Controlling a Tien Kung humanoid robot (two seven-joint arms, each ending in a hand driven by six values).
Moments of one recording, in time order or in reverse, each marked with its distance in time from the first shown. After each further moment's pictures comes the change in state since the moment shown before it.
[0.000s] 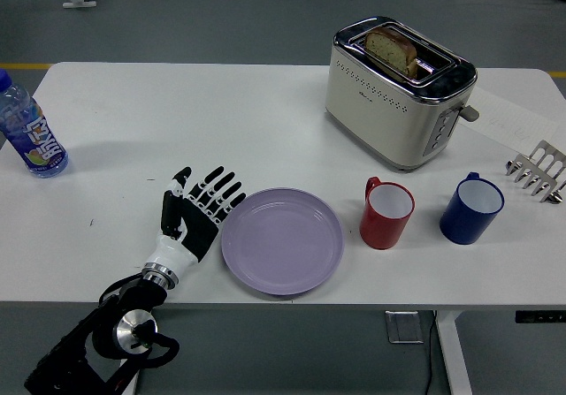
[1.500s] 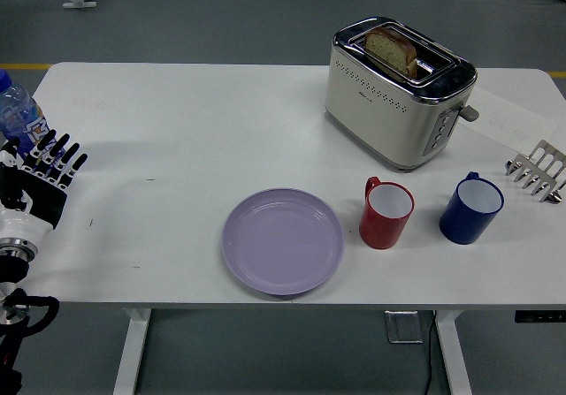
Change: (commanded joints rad) left arm 0.074 0.188 -0.516 -0.044 0.079 0.044 0.083; right arm 0.003 -0.001 -0.012 -0.003 0.025 -0.001 0.006
